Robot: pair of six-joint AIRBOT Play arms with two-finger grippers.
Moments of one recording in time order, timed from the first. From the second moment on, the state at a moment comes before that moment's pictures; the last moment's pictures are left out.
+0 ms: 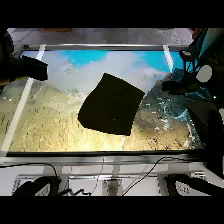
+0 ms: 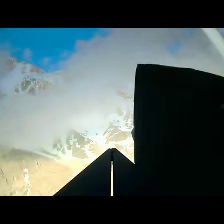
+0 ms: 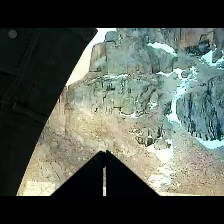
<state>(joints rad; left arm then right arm) -0.06 -1.02 1.48 1.30 -0.99 -1.20 0.05 -1.29 1.46 -1.52 1.26 1.59</state>
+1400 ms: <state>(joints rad) -0.03 -0.92 1.03 1.35 -1.02 -1.25 0.05 -0.84 0.76 -1.13 1.12 1.38</state>
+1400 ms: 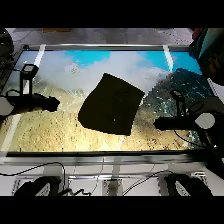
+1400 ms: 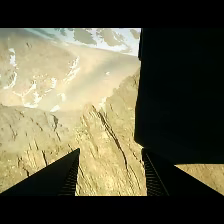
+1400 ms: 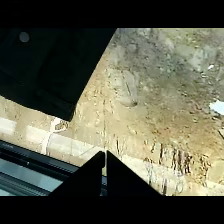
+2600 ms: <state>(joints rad) -0.03 -0.97 0.83 1.34 -0.86 -1.33 0.15 -1.46 0.56 -0.24 0.84 1.07</state>
